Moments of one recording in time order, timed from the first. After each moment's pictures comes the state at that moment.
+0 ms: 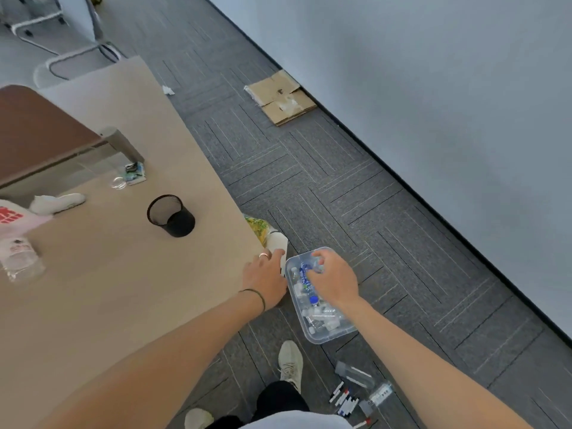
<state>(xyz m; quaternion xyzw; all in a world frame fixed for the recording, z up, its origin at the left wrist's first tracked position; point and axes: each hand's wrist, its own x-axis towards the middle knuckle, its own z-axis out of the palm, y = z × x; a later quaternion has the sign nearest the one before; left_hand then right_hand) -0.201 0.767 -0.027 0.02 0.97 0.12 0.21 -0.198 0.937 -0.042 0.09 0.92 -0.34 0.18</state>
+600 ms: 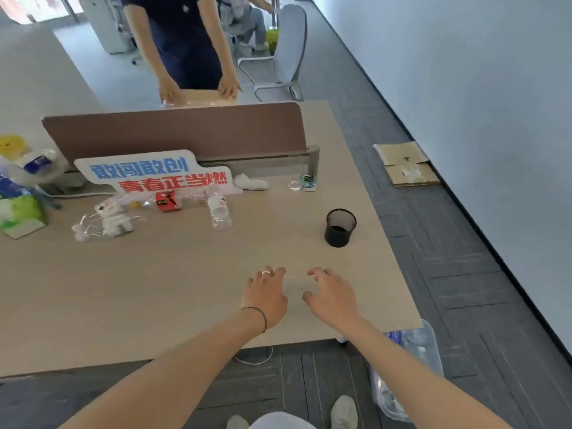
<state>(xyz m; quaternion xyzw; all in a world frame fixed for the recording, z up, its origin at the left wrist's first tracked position) -0.050 0.452 0.015 -0.17 0.97 0.13 0.13 -0.121 0.604 0.021 -0.23 0.93 -0.21 0.18</state>
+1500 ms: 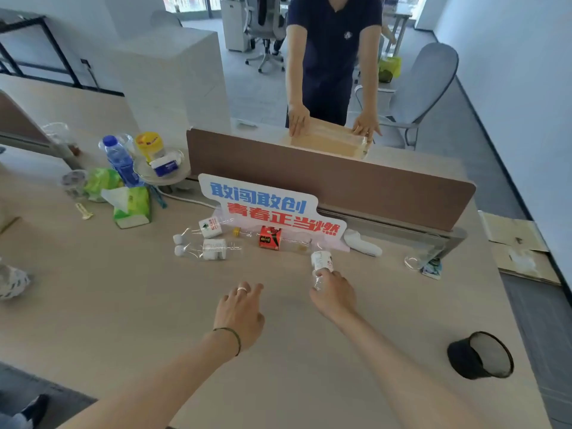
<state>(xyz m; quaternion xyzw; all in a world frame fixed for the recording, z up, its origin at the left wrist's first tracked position) 0.001 0.129 0.015 -0.36 0.91 0.16 0.08 -0.193 0.238 0.002 -0.31 0.92 -0.11 0.21</state>
